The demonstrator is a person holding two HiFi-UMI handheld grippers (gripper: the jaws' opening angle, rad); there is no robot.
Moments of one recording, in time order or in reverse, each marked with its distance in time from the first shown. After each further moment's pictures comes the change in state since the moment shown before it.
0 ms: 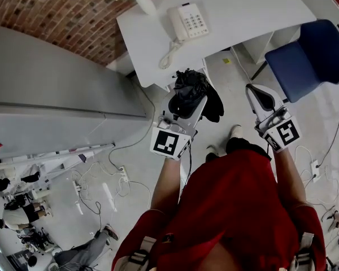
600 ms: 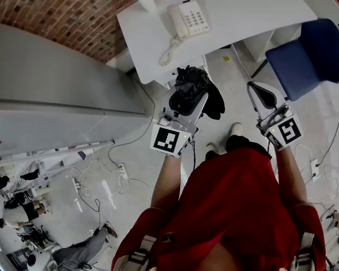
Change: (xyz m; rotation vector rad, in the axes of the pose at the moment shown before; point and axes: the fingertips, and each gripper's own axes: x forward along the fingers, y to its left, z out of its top) left arm 0.000 -0.001 0.002 -0.006 -0.006 -0.001; right arm 0.000 0.000 0.005 -0.020 0.010 0.005
